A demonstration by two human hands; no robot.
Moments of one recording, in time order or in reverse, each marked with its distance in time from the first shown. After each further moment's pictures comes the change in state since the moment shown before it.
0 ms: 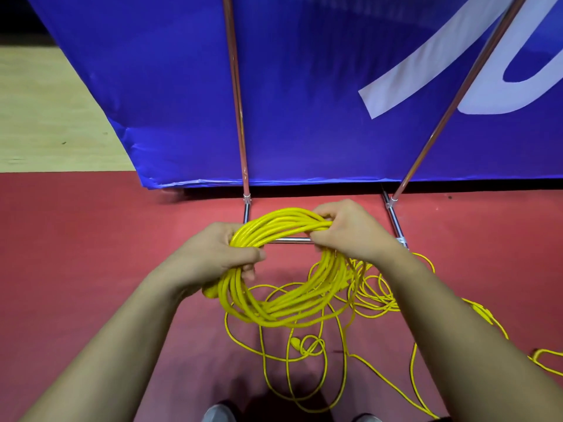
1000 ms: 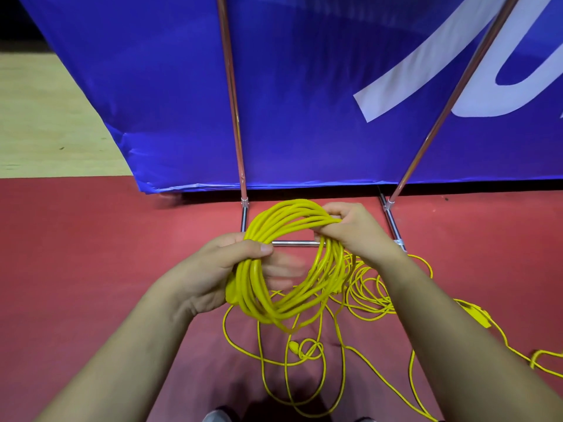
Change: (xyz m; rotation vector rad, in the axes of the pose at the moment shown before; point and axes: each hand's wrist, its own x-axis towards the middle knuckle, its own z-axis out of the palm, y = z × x) left_hand -0.007 0.009 0.022 -0.694 -0.295 -0.015; right_hand 0.006 0.028 -0.003 0.404 0.082 0.077
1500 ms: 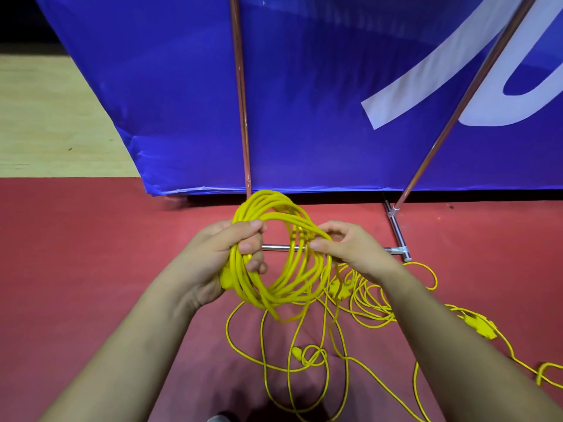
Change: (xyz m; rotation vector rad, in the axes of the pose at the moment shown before) left_hand 0.001 0.016 -0.001 -0.051 0.242 0.178; right_hand 0.003 0.024 0.010 0.052 -0.097 0.040
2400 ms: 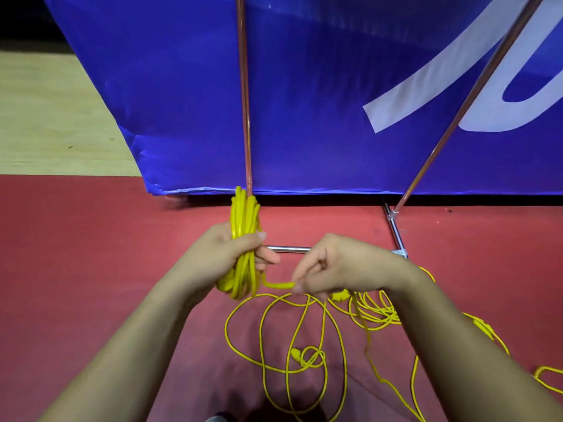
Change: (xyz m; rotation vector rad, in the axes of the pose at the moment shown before) left_hand 0.004 -0.005 -0.018 0.433 0.112 0.034; right_hand -0.038 -0.078 0.027 -0.401 -0.538 0.028
